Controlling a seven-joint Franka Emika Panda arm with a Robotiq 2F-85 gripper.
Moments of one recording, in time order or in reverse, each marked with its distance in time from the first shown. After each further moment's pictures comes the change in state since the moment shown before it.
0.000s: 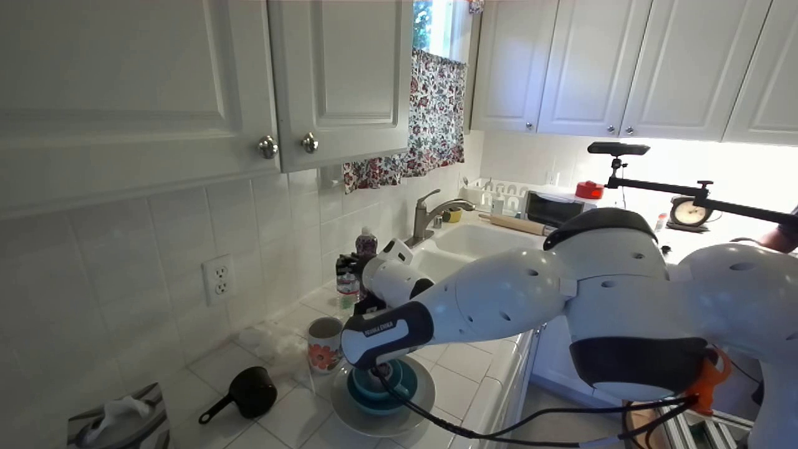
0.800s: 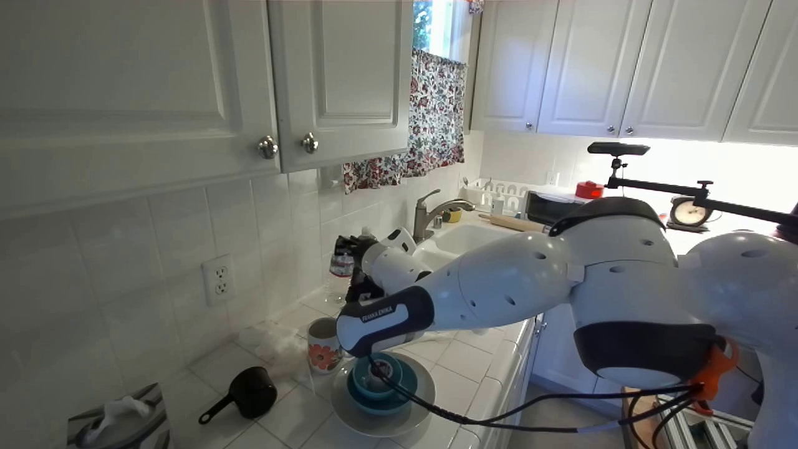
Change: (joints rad) arm -0.001 -0.049 0.002 0.003 0.000 0.081 0.102
